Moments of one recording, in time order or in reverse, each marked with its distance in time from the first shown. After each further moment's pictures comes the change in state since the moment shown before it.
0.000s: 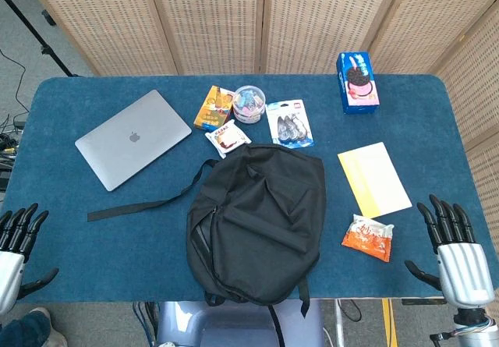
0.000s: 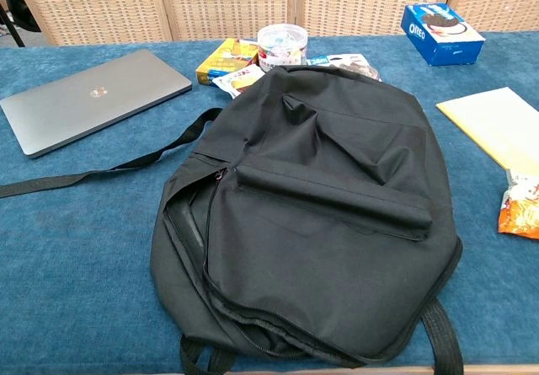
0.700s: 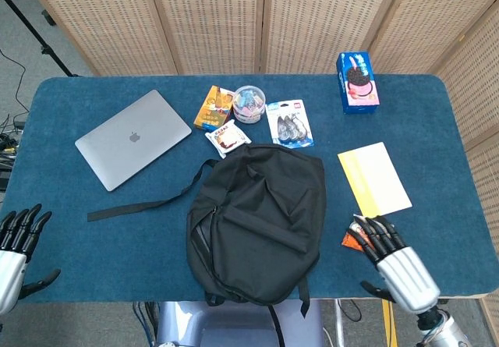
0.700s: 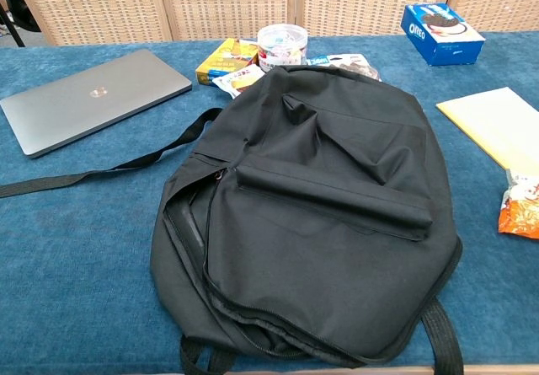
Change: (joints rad) left arm -0.006 0.009 0.000 0.000 -0.005 -0.018 -0.024; right arm 0.153 -0.004 -0.102 0.064 -0.306 -0.193 0.113
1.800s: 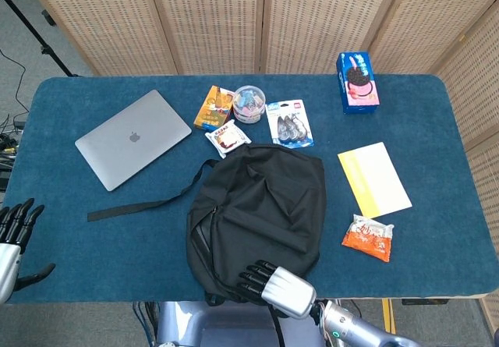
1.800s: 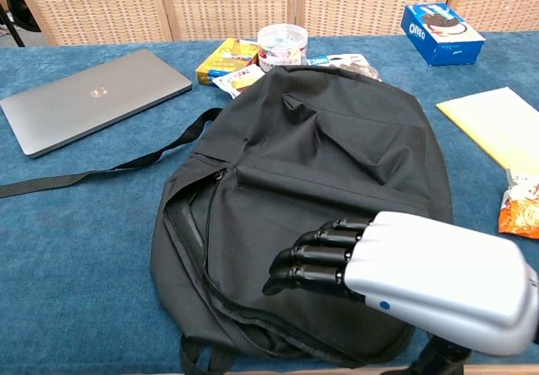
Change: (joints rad) left arm -0.018 0.013 -0.025 0.004 -0.082 -0.044 -0.040; right arm 0.324 -0.471 -0.024 0.169 -0.007 -0.430 -0.103
